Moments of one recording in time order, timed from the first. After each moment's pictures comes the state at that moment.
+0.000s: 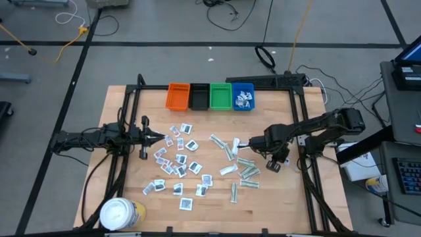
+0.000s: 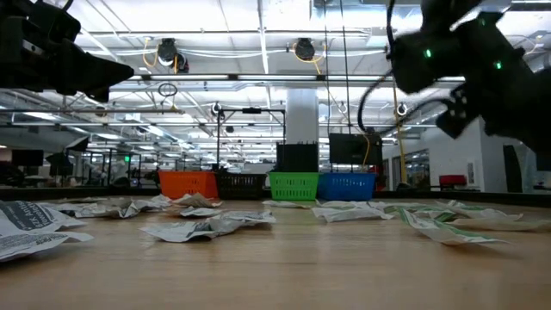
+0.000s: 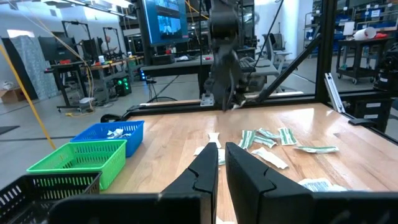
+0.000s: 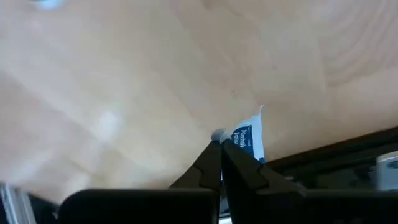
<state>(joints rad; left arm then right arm) 0.00 0.01 0.02 0.03 -0.03 0.10 0.05 1.48 0.84 -1.29 -0.26 0.54</state>
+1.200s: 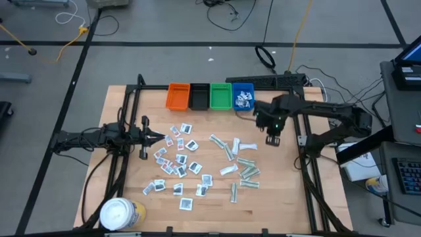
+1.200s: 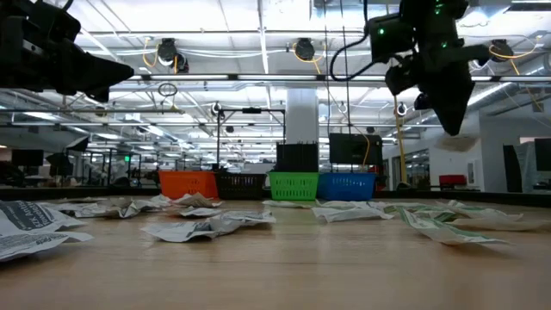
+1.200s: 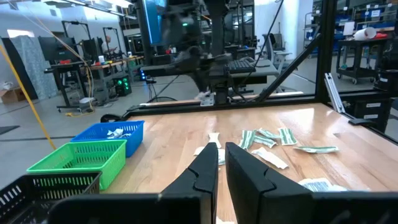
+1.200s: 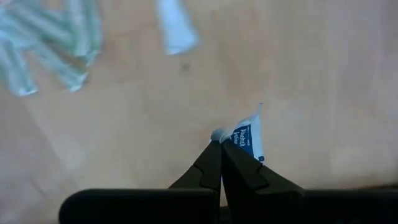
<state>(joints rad) 0.00 0.01 0.02 0.03 -0.03 0.10 -0.34 1.36 1.06 -1.32 -0.09 -0.07</state>
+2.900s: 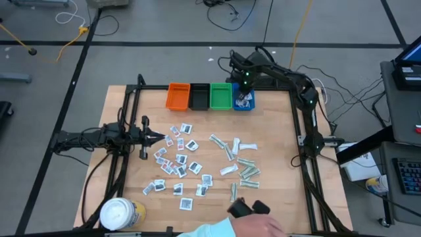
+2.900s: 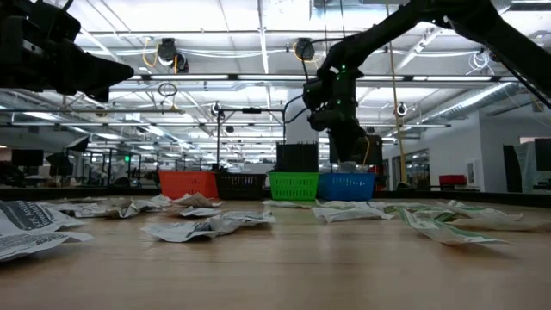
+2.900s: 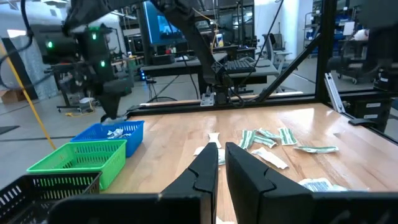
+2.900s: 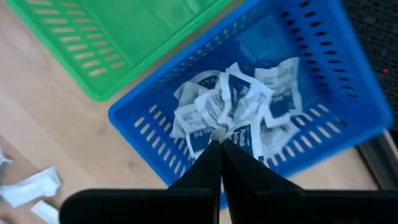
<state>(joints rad) 0.00 0.01 0.02 0.03 -0.03 0.10 -0.76 2.12 1.89 -1.31 -0.08 -0.12</state>
